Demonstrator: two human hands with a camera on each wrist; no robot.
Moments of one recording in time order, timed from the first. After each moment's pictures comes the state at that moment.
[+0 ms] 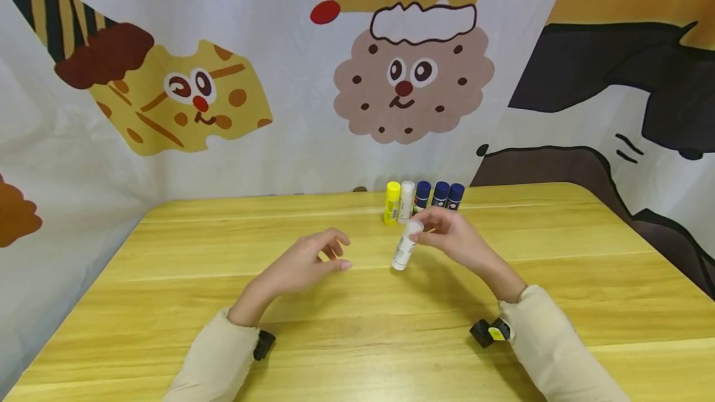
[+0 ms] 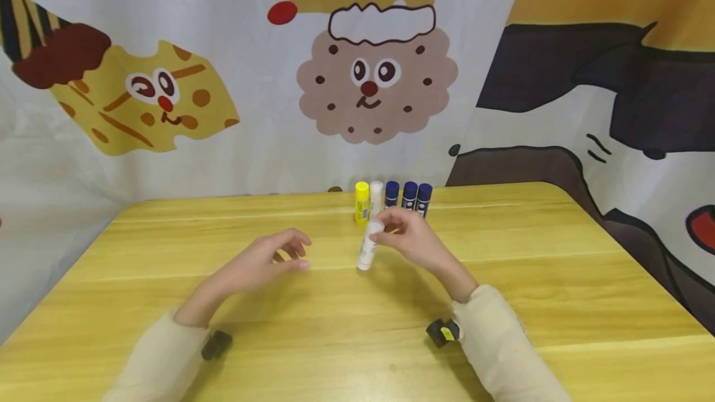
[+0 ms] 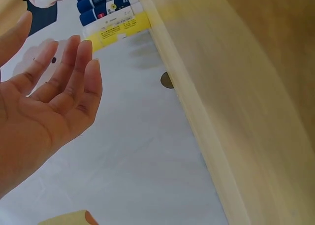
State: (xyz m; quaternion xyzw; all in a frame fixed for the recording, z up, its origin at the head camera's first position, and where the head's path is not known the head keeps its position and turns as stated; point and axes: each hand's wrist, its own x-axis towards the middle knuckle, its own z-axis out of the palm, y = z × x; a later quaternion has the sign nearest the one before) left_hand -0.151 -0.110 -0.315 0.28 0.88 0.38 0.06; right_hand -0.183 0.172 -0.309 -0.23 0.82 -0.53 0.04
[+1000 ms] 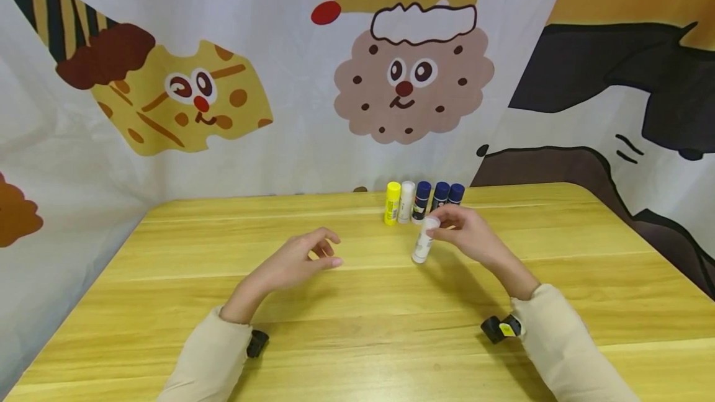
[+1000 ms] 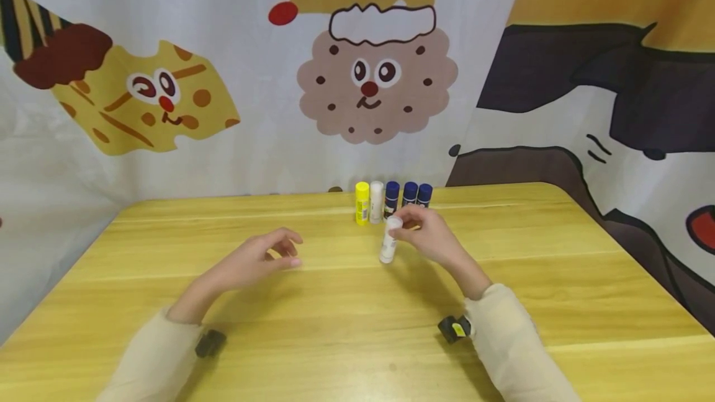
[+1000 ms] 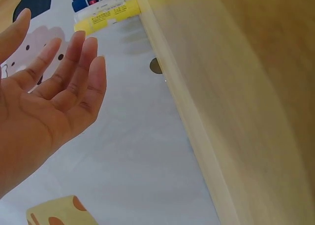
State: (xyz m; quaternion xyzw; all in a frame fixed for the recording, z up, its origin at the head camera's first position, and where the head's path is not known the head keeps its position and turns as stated) left_hand -0.154 -0.123 -0.318 0.27 0.88 0.38 0.08; right_hand -0.188 0.193 -0.308 -0.18 0.87 -0.46 0.00
